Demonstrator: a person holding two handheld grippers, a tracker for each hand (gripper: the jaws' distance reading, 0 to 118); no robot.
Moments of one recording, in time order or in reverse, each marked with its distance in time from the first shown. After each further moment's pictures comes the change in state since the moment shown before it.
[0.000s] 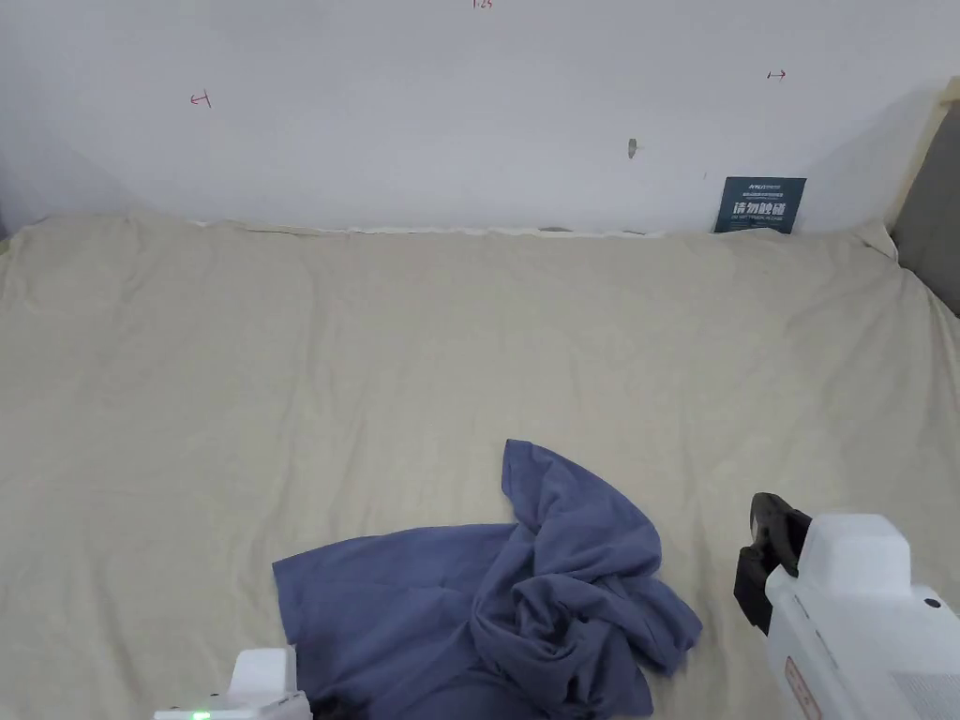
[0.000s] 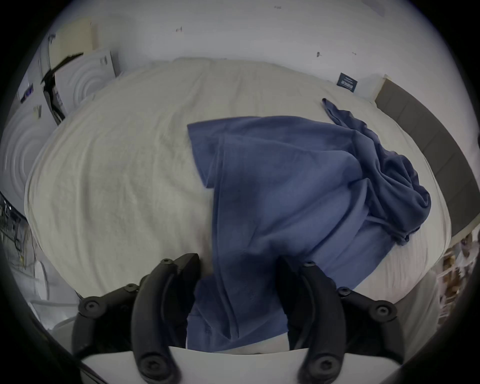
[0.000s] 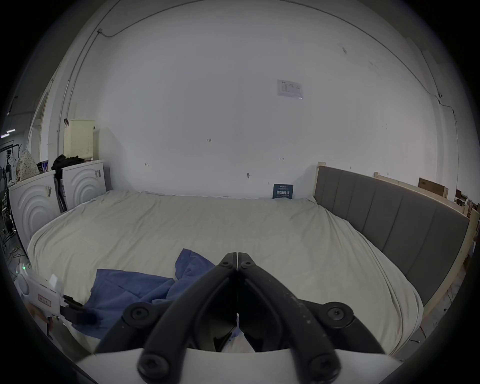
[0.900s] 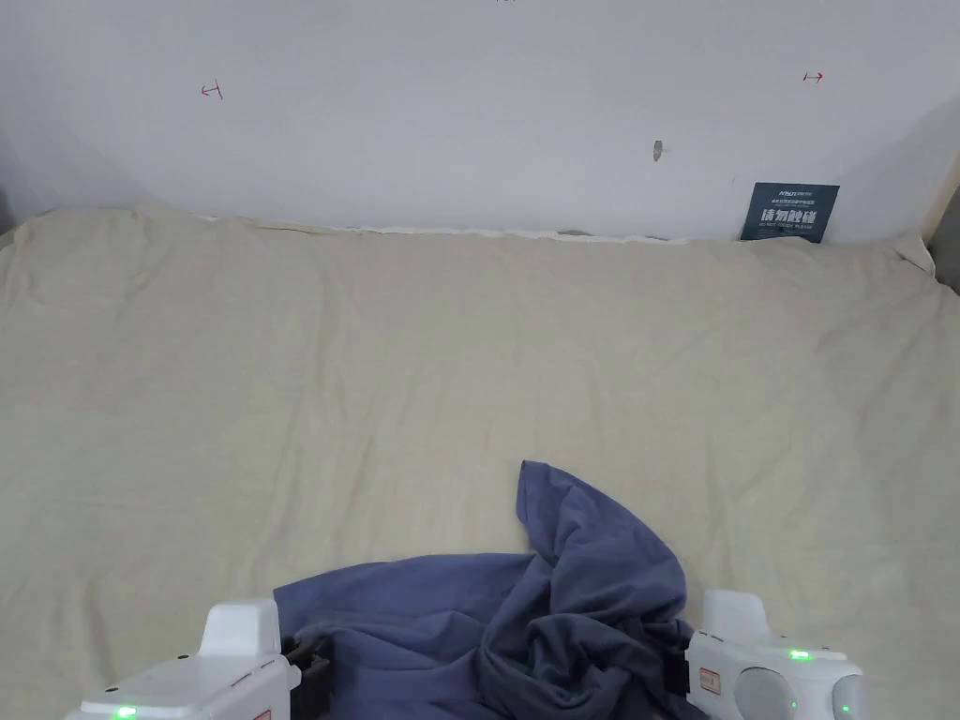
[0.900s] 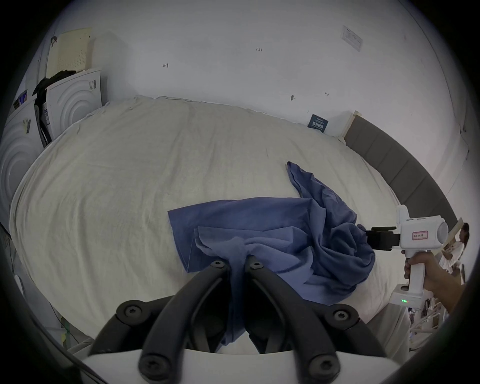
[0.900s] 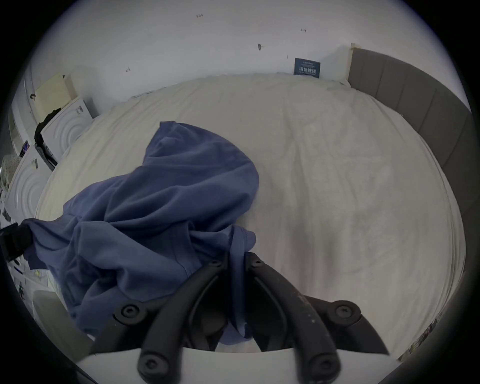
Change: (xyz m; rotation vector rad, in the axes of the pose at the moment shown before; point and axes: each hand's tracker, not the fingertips) left arm -0.031 0.055 0.027 0.196 -0.200 0.043; right arm -0.011 -0.102 -0.179 -0.680 0.108 -0.058
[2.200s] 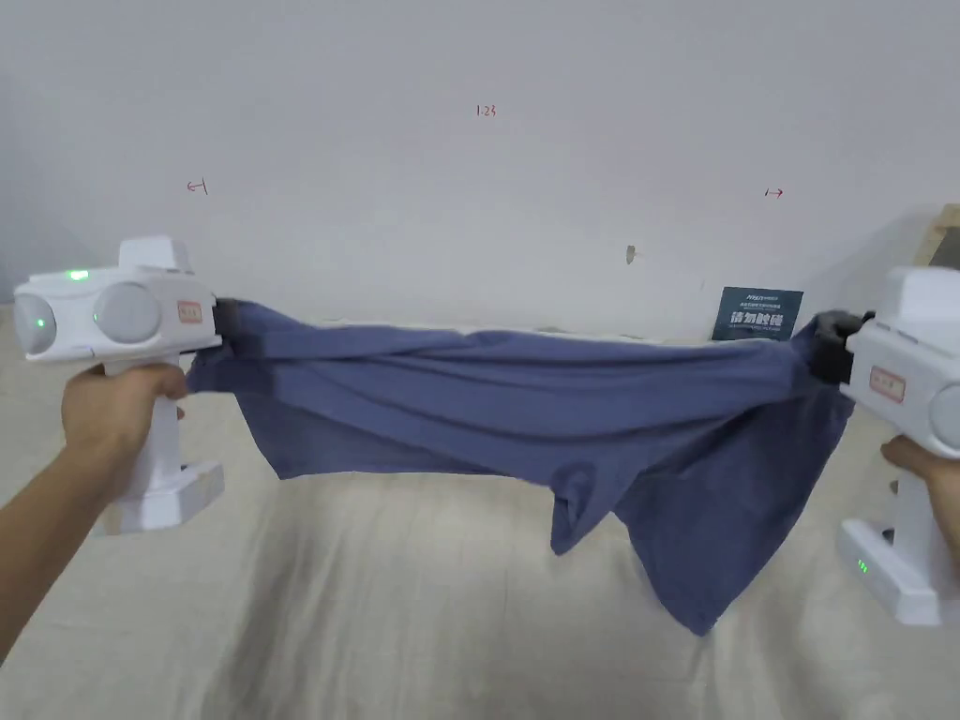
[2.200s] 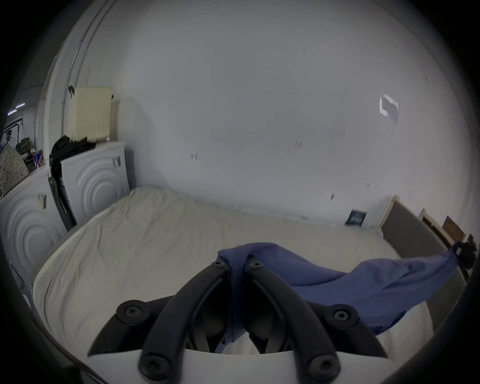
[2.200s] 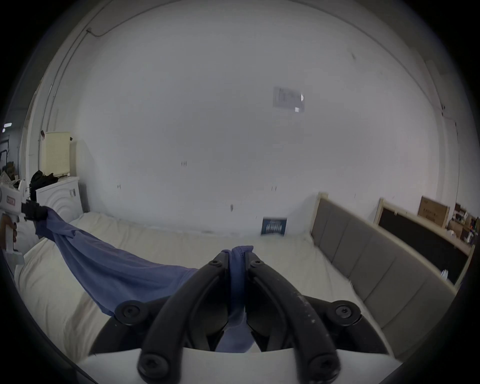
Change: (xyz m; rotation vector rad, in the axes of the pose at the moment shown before) left arm -0.033 0.348 -0.026 0.344 0.216 0.042; right arm 0.076 0.260 0.177 0.680 -0.141 0.053
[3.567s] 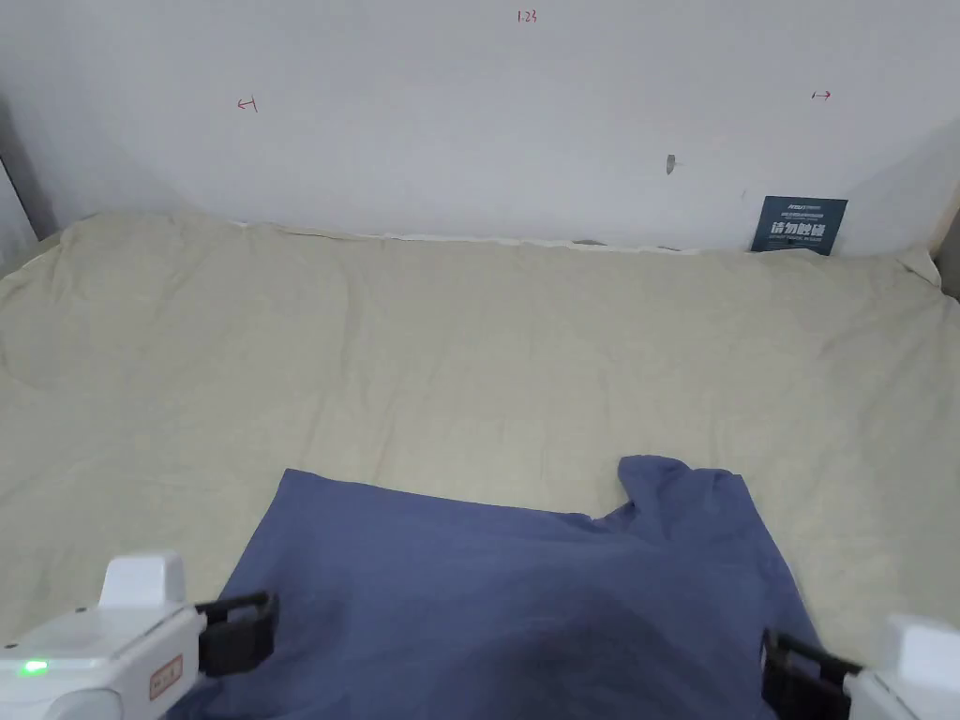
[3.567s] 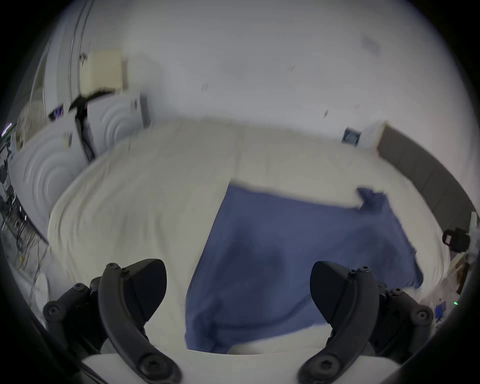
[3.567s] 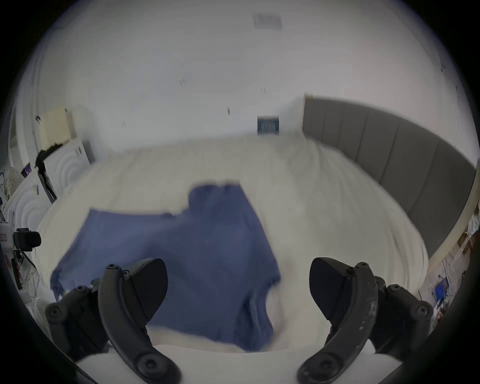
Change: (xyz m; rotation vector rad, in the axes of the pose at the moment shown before) left arm -0.025 -0.292 0.222 -0.148 -0.002 -0.103; right arm -0.038 -0.240 0.193 -0.296 -0.021 -0.118
